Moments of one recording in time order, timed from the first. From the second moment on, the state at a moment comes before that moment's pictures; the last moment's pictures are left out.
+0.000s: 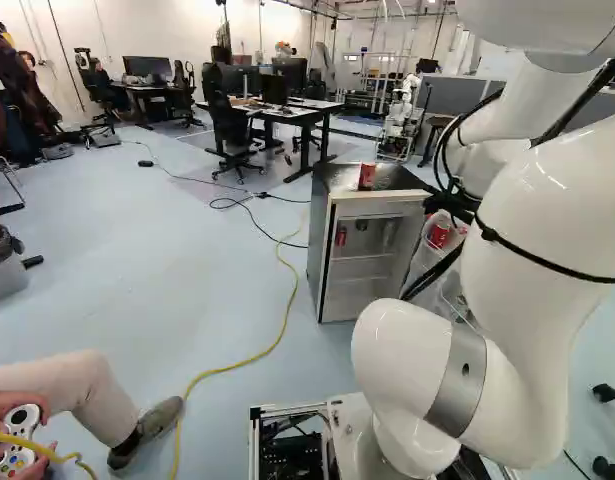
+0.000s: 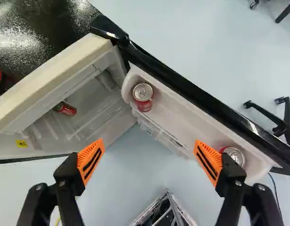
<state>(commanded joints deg) -40.6 -2.3 -42.5 1.8 -6.3 0.0</state>
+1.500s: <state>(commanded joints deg) -44.2 -11.5 -58.7 6.2 -33.4 0.0</state>
